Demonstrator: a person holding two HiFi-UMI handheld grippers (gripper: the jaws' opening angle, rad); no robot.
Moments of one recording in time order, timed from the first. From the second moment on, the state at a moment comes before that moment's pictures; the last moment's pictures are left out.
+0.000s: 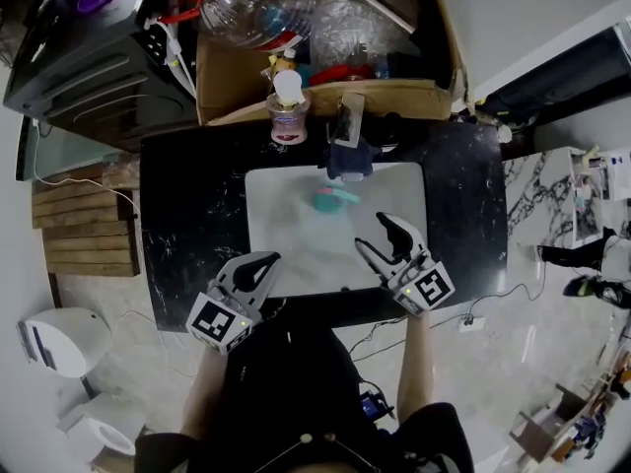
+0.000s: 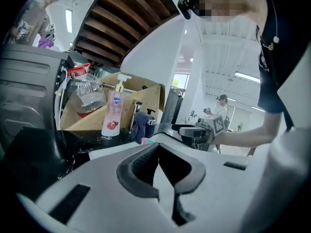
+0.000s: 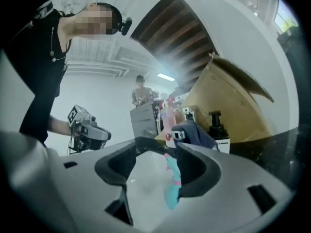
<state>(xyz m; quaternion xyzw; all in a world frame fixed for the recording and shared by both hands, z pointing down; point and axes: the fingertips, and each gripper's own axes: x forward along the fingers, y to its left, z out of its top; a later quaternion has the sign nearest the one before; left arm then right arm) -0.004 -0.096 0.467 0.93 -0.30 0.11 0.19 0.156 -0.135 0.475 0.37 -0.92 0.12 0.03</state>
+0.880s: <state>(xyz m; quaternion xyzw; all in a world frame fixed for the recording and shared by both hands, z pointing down) -0.029 -0.082 0.356 0.94 -0.33 0.01 0.08 0.101 -0.031 0.345 0.46 -0.88 0.03 -0.04</state>
